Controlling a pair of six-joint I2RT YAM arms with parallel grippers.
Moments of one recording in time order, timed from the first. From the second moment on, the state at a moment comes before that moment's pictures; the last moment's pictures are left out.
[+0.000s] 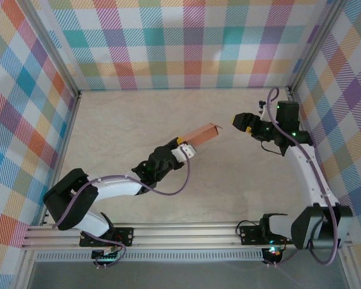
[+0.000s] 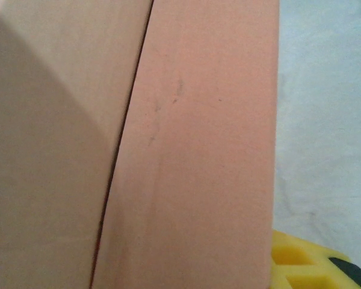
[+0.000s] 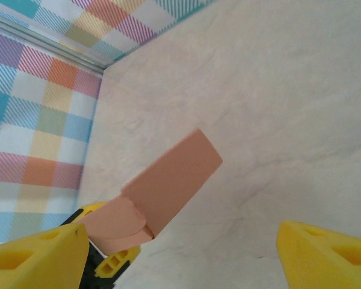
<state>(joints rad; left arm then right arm) -0.84 1.48 0.64 0.54 -0.26 0.53 0.01 1.19 1.08 -0.54 -0.67 0.42</state>
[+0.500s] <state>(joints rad) -0.78 1.42 0.54 0.32 0.01 0.26 0.30 1.00 0.95 -0.61 -0.39 -0.05</state>
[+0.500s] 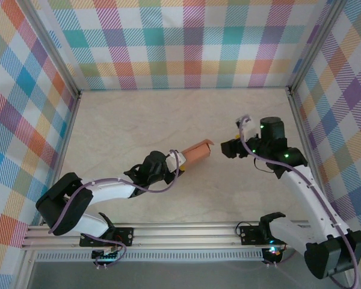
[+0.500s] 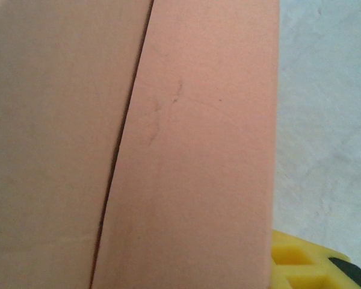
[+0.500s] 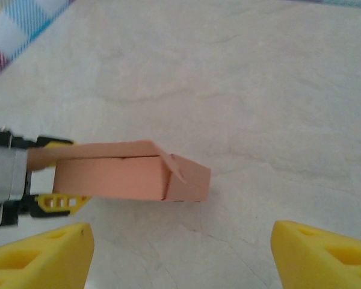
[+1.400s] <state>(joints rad) -0.75 1.41 0.56 0.18 0.15 0.26 0.47 1.47 1.21 -0.78 -0.27 -0.24</state>
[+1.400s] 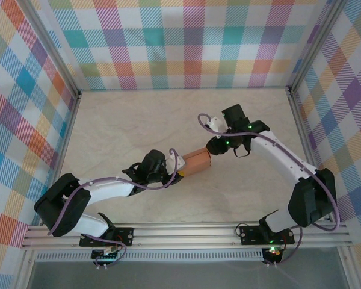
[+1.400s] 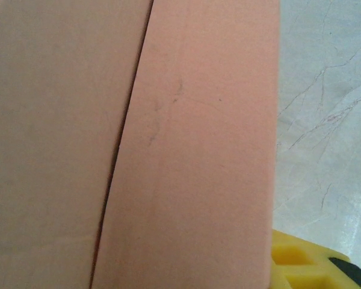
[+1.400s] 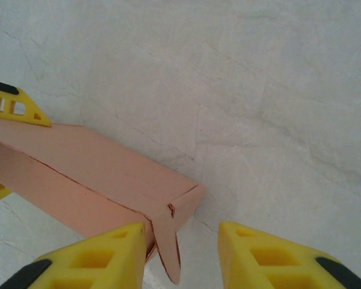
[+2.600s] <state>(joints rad) -0.75 1.48 0.74 -0.07 0.16 0.21 0.54 1.53 1.22 -0.78 -0.12 0.08</state>
